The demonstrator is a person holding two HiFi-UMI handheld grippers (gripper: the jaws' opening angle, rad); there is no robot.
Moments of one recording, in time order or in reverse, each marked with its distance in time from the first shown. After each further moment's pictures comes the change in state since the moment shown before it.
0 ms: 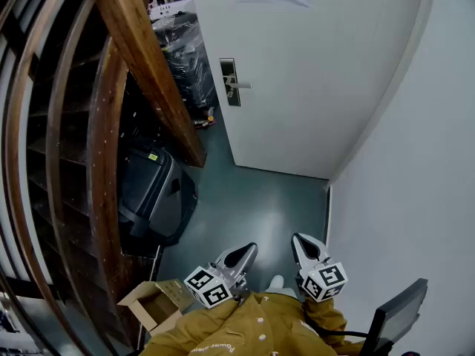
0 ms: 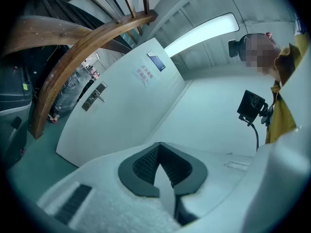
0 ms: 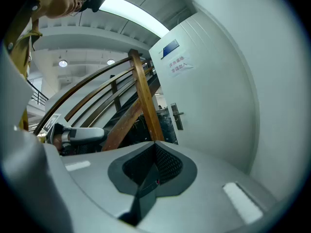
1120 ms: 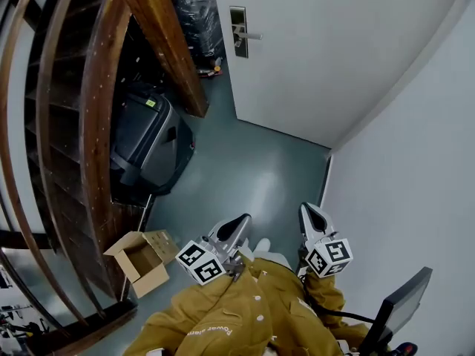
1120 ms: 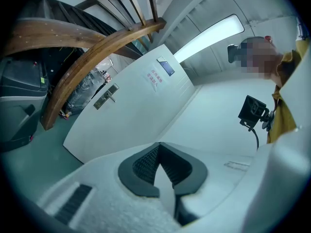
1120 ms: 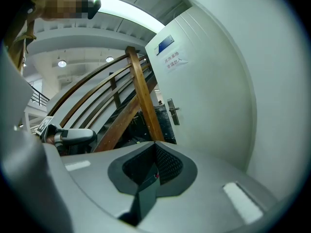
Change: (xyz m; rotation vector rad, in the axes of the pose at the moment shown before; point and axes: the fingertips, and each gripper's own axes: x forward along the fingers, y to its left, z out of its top) left arm 0.012 -0.004 -0.026 -0.066 -0.098 0.105; right arm -0.017 -0.056 -0.008 0.009 0.040 0.014
